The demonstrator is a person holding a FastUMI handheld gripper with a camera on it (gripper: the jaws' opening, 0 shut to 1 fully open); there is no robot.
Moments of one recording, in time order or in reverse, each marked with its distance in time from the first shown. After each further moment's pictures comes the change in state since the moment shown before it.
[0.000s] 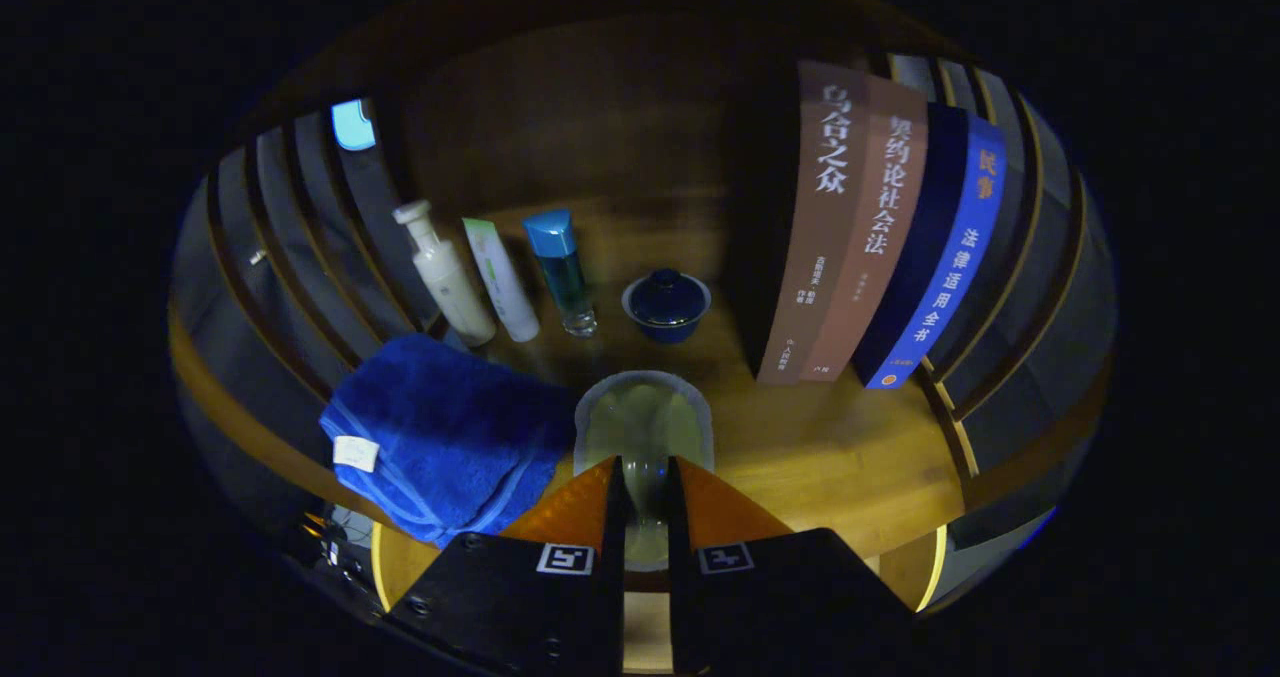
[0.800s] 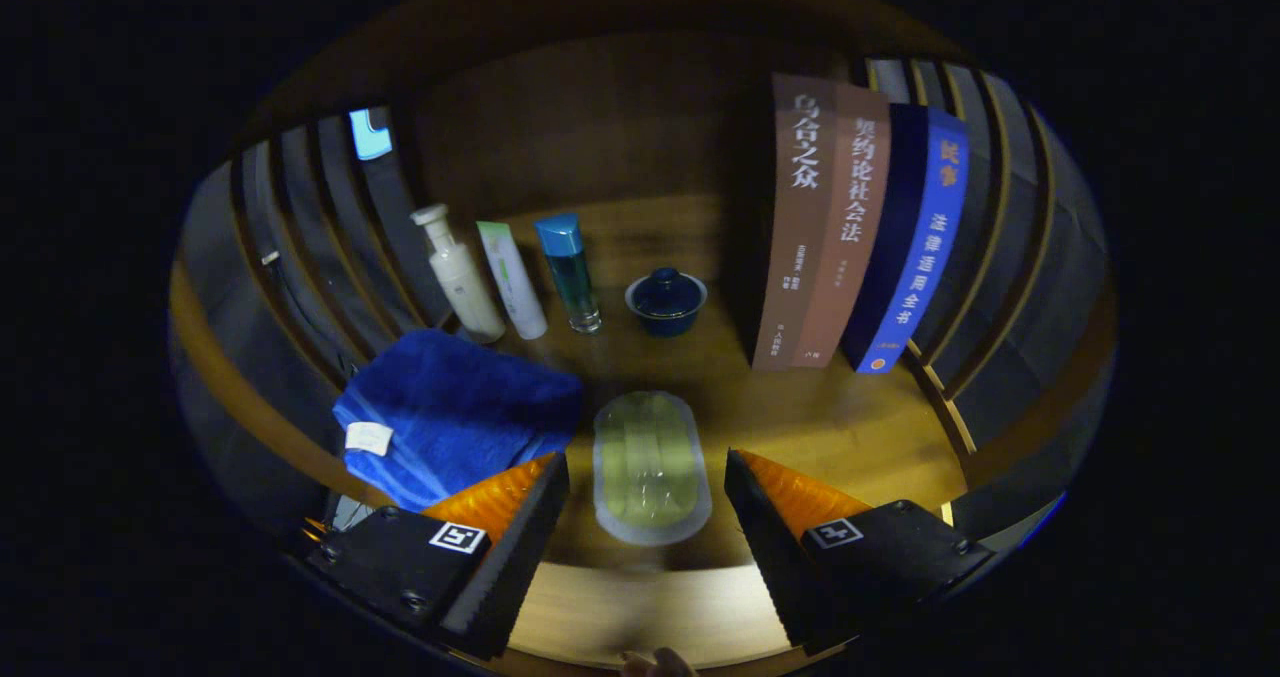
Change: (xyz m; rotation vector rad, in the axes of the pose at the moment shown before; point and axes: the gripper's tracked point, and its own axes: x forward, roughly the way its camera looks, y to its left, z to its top) arm -0.052 0.011 -0.022 0.044 -0.135 0.025
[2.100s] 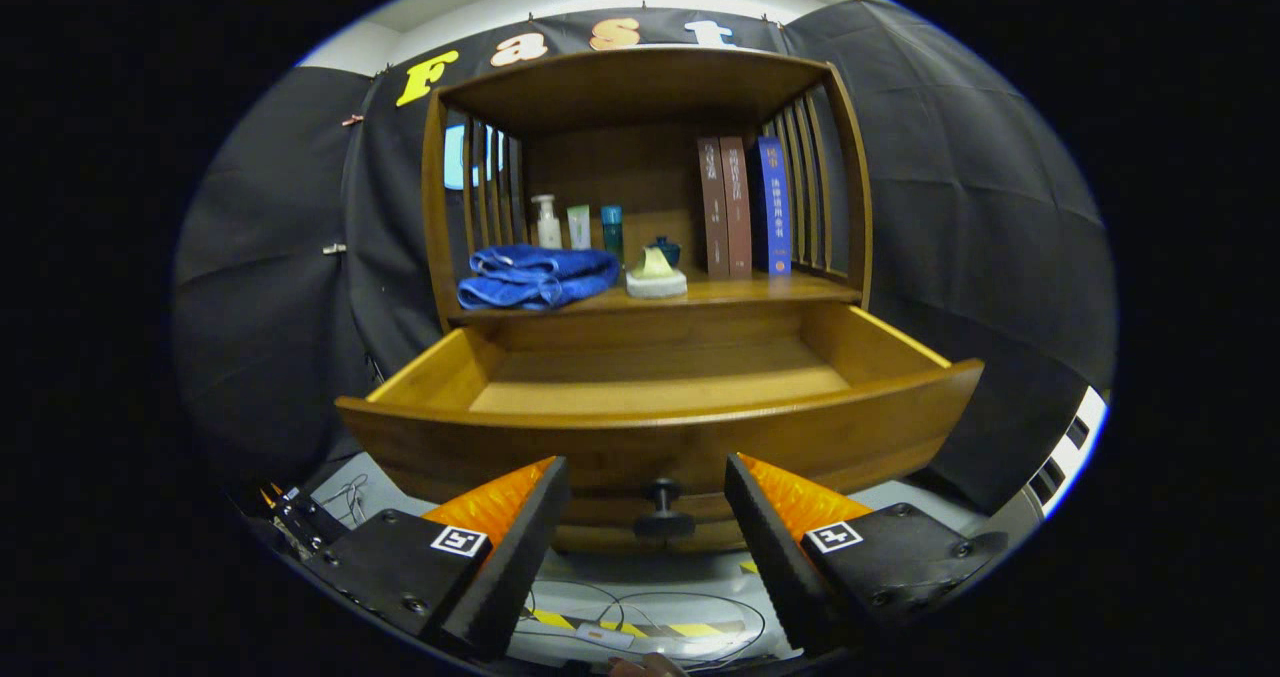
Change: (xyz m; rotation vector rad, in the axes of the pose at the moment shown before) arm -0.163 -0.011 -0.269 -0.027 -0.300 -0.011
